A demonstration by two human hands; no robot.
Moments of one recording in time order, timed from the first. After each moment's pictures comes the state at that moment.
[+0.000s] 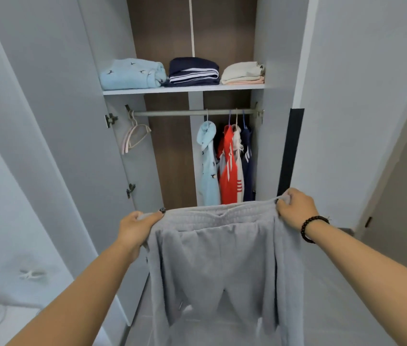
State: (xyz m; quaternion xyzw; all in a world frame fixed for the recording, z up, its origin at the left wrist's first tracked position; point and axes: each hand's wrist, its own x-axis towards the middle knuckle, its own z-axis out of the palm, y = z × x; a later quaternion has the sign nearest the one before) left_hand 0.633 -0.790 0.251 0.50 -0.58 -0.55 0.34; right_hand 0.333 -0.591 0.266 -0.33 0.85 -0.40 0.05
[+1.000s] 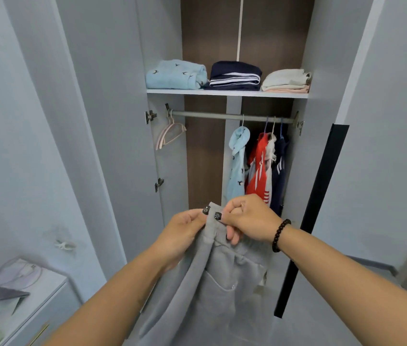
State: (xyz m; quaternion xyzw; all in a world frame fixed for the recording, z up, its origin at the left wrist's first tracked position) left_hand 0.610 -0.706 0.291 0.29 -0.64 -0.65 0.29; right_hand 0.446 -0.642 0.328 -0.56 0.64 -0.40 0.34
